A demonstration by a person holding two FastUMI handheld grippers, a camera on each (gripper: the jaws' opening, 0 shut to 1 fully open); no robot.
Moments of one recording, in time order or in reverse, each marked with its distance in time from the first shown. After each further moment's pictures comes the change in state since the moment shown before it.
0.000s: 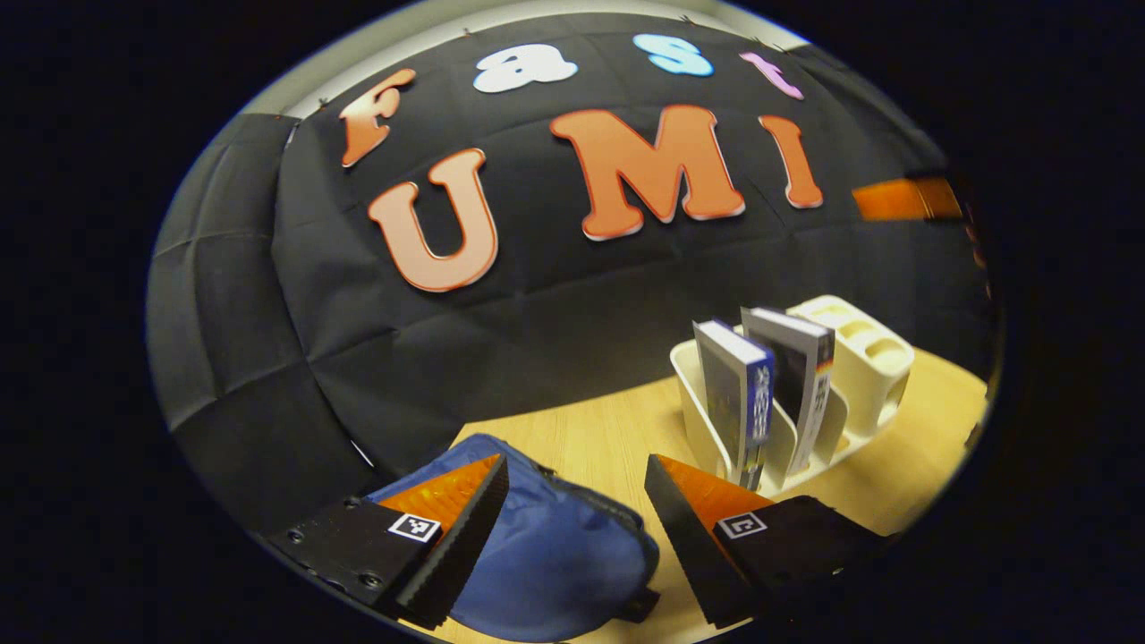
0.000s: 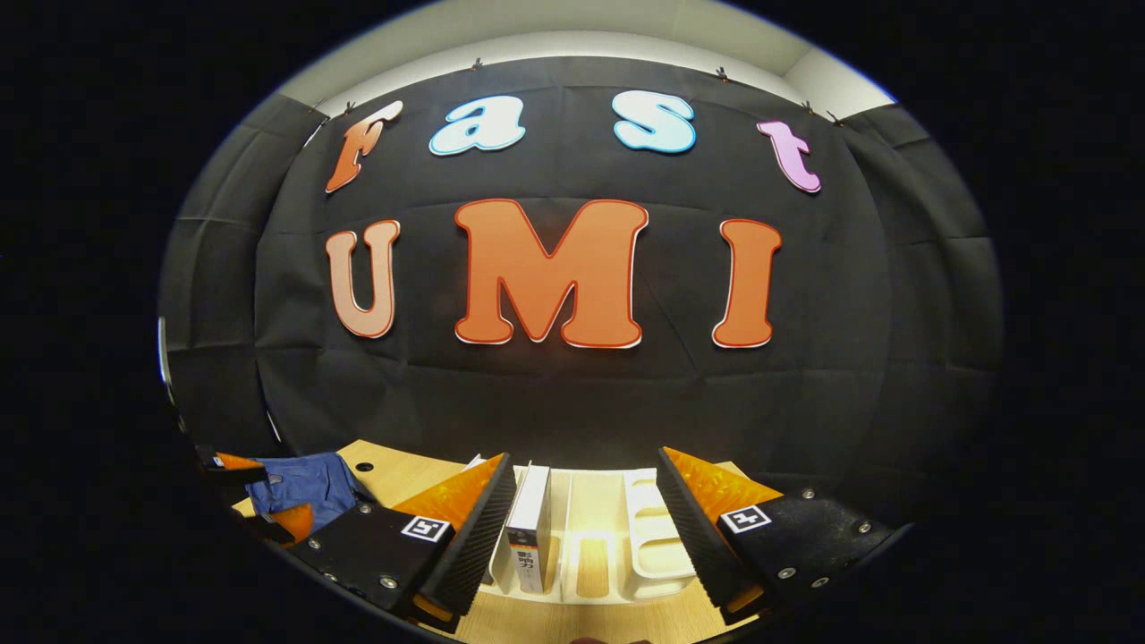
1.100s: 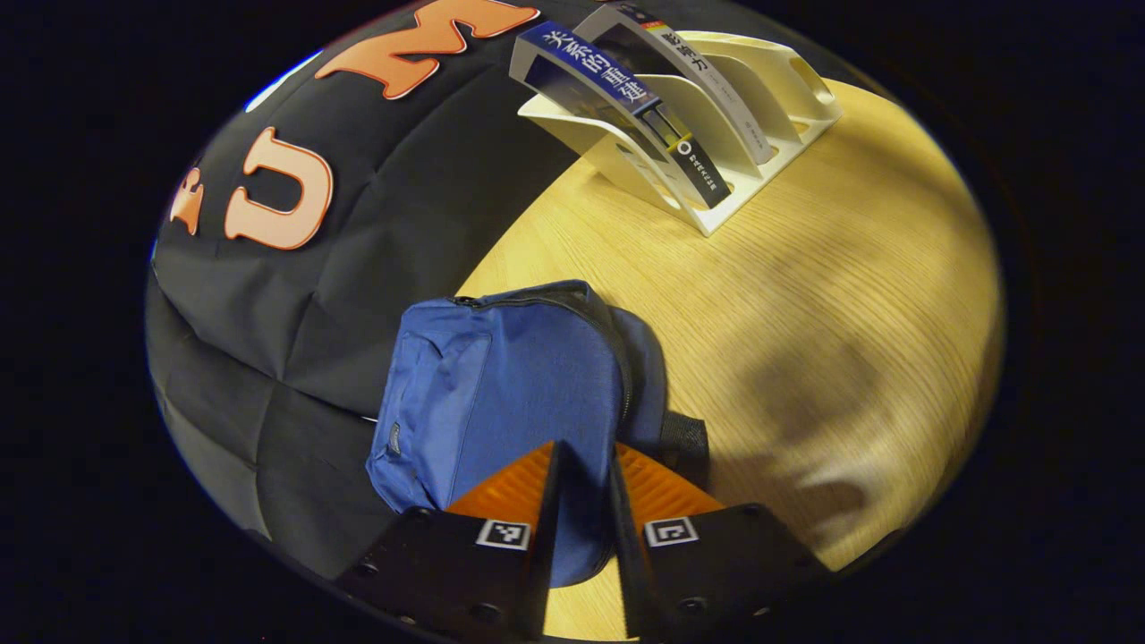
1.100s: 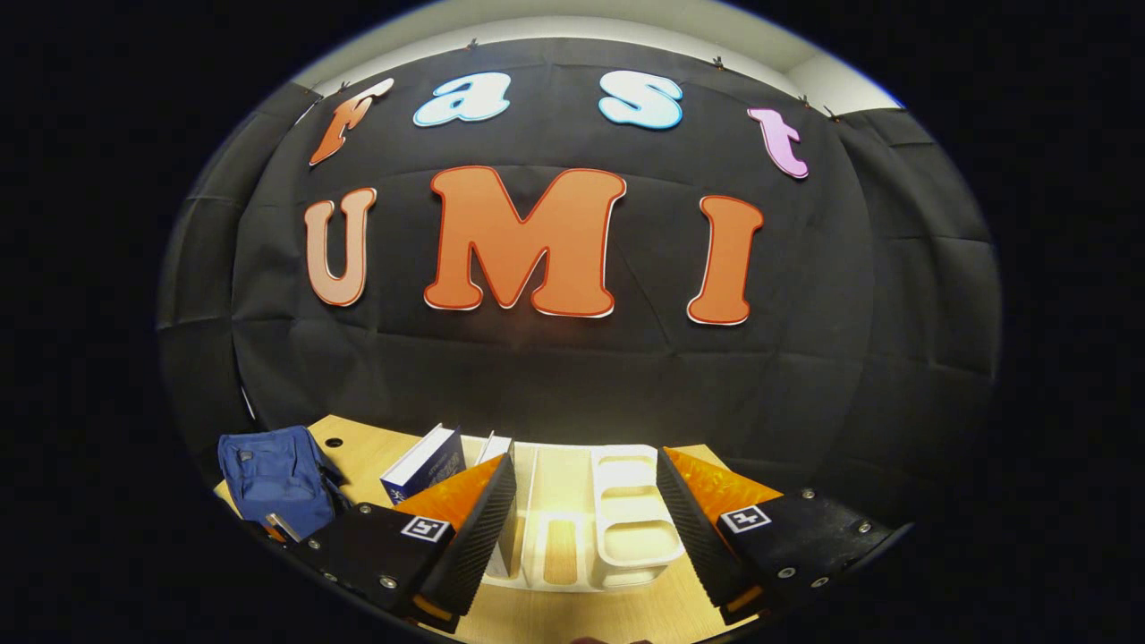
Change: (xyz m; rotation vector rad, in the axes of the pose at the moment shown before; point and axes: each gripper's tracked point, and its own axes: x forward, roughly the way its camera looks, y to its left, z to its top) left arm 0.005 -0.032 -0.193 0.507 0.507 -0.058; right arm 0.007 -0.015 -0.029 -0.033 0.074 -0.044
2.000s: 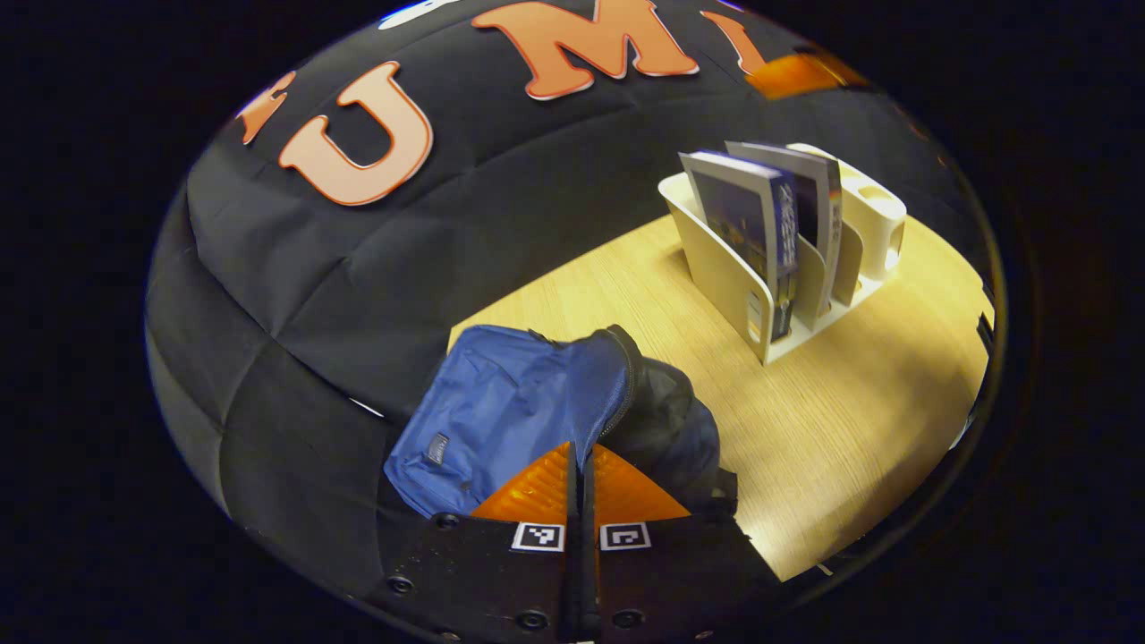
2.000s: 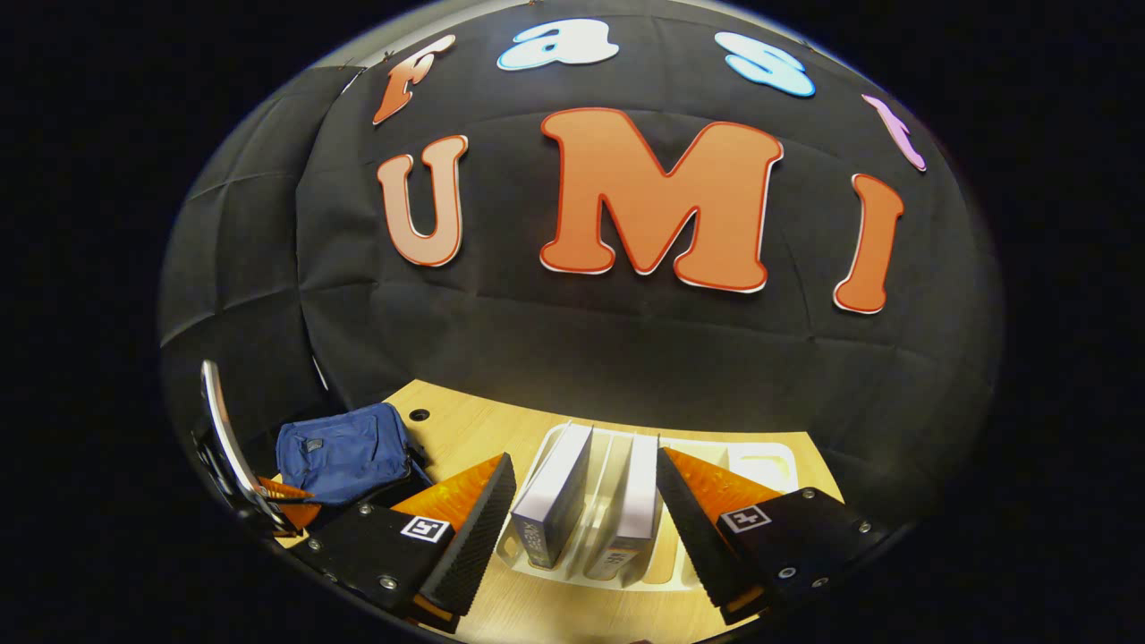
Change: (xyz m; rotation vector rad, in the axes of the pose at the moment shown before) left arm -0.058 0.150 0.058 -0.317 -0.136 -0.103; right arm 0.044 0.140 0.005 -0.067 0.221 0.282
